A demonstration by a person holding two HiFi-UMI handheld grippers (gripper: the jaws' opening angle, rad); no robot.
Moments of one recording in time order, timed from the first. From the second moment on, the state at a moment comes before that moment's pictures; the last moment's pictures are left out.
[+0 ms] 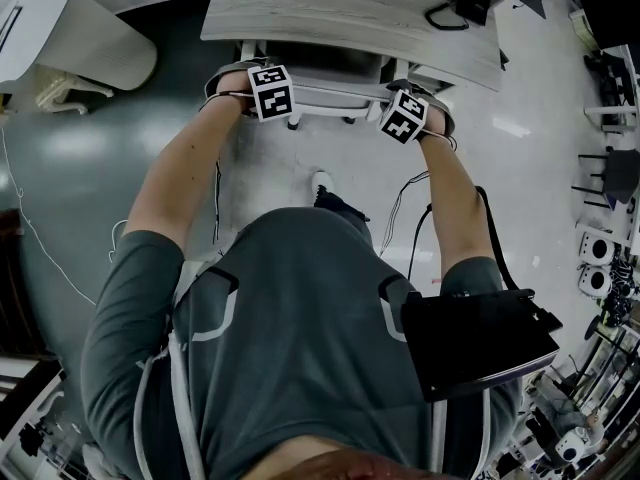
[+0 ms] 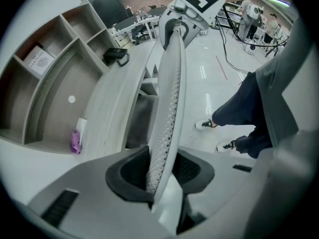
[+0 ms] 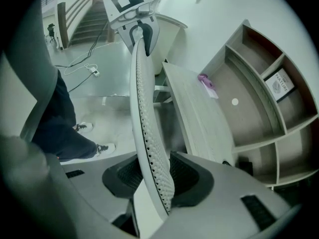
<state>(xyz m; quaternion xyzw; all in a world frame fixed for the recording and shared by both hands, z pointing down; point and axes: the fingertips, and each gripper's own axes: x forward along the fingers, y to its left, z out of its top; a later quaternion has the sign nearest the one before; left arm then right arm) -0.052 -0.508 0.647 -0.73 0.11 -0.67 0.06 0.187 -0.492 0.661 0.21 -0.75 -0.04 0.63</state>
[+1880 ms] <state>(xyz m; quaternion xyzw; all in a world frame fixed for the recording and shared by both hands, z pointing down) -0.082 -0.529 0.574 -0.80 0.31 -0.51 -0.03 0.172 -0.504 0.578 0.33 -0.79 0.00 0.51</state>
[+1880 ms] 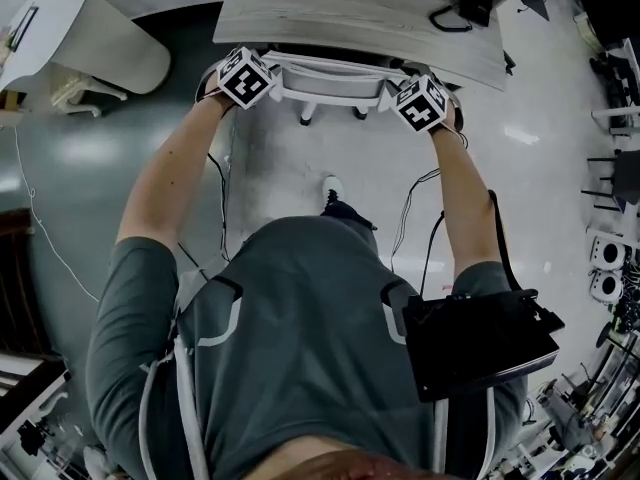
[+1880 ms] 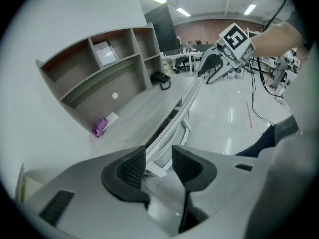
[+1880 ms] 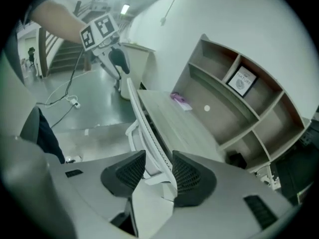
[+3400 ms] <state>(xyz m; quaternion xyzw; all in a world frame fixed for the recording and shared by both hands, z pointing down) -0.103 -0.342 0.337 -0.90 0.44 -0.07 -0.04 0.140 -0.315 0.316 0.53 -0.84 0.05 0.08</state>
